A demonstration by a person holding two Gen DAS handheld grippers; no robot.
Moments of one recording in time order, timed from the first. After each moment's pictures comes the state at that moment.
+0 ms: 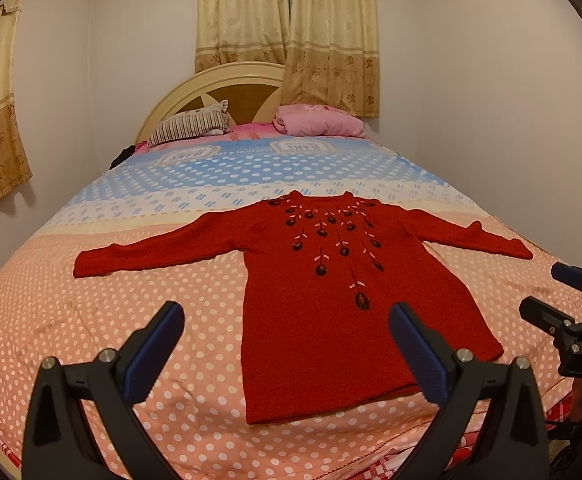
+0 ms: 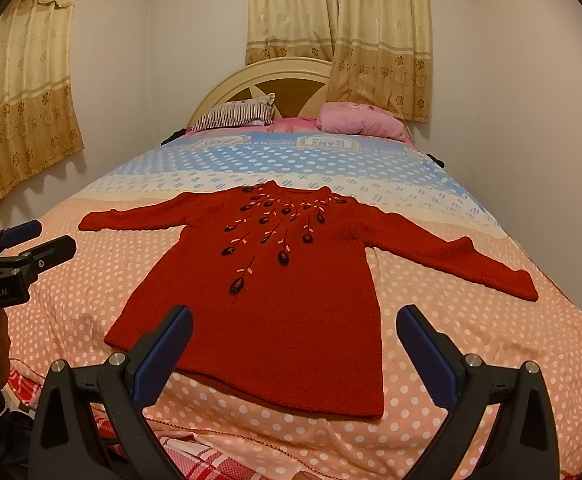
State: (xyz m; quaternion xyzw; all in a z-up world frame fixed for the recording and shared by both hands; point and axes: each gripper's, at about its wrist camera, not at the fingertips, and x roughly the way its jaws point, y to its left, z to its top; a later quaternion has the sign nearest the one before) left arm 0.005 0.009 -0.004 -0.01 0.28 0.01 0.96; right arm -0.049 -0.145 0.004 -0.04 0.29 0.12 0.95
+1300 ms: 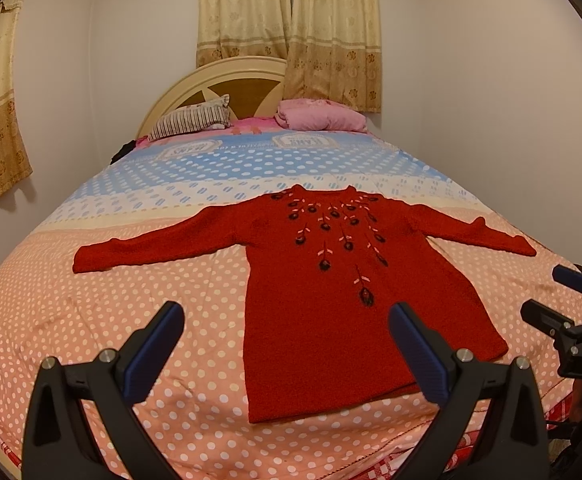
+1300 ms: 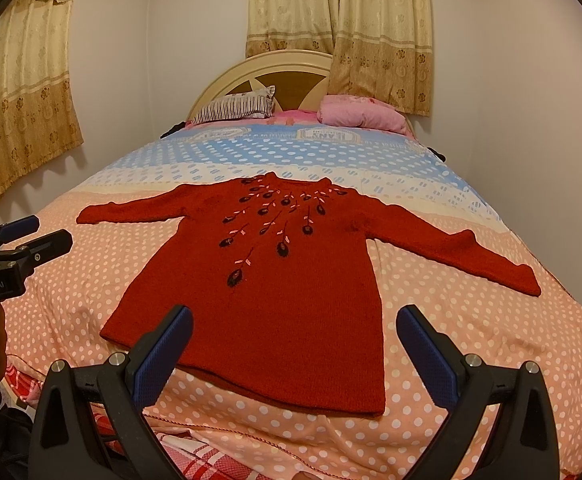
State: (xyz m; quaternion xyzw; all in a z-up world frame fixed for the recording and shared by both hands) left arm 0.010 0.017 -0.012 -0.01 0.28 0.01 0.96; right arm -0.042 -0.147 -0.003 -0.04 0.31 0.12 0.94
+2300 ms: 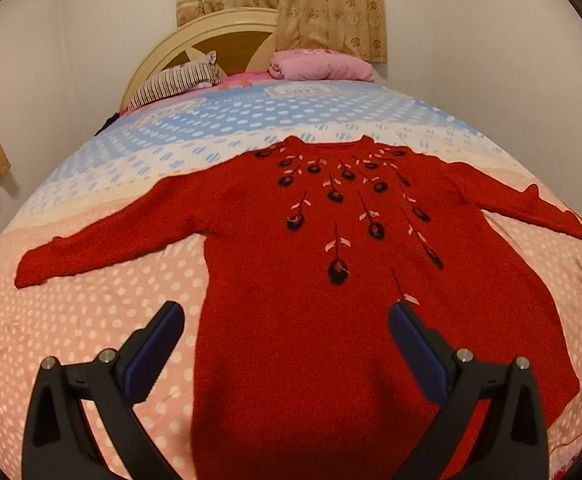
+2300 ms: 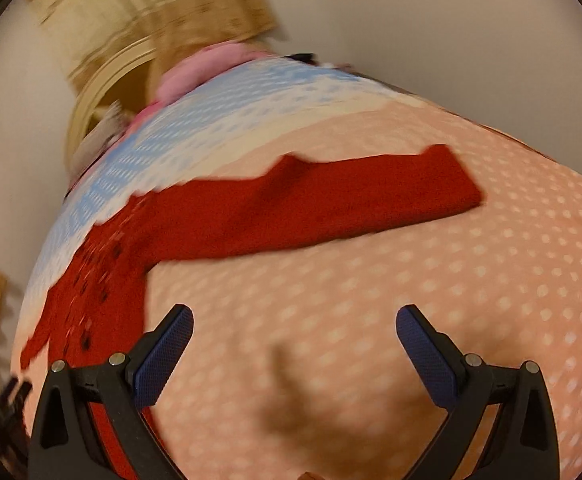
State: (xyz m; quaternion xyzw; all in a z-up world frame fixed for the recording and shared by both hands) left arm 0.156 -0.007 -0.089 0.02 0.37 0.02 0.93; right arm 0.130 -0.415 -0.083 0.21 0.42 -0.05 0.88
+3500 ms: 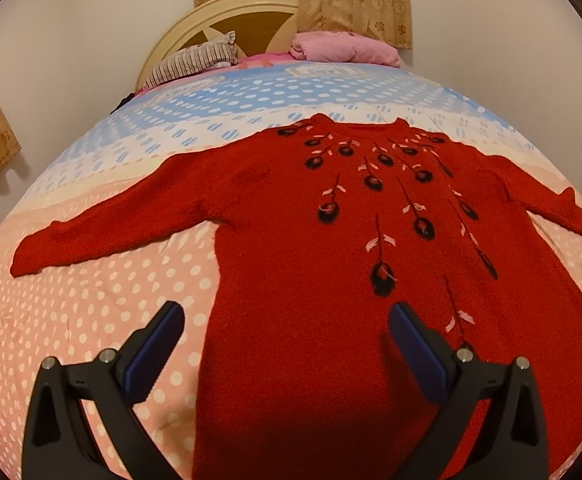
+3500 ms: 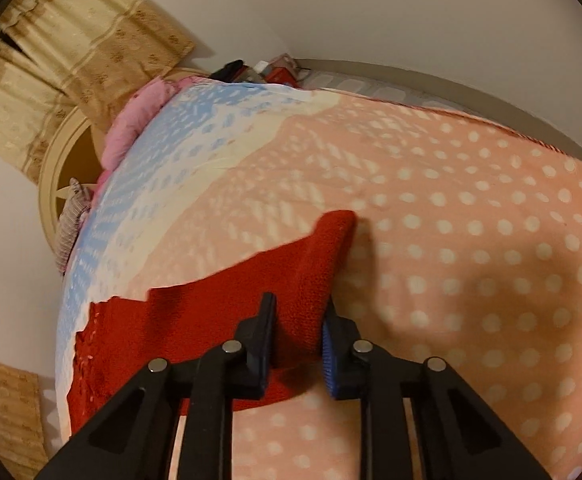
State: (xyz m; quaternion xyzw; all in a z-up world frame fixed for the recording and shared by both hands) left arm 0.192 0.007 -0.110 0.01 0.39 0.06 0.92; right arm 0.213 -0.555 -0.117 0.35 0.41 -0.09 0.84
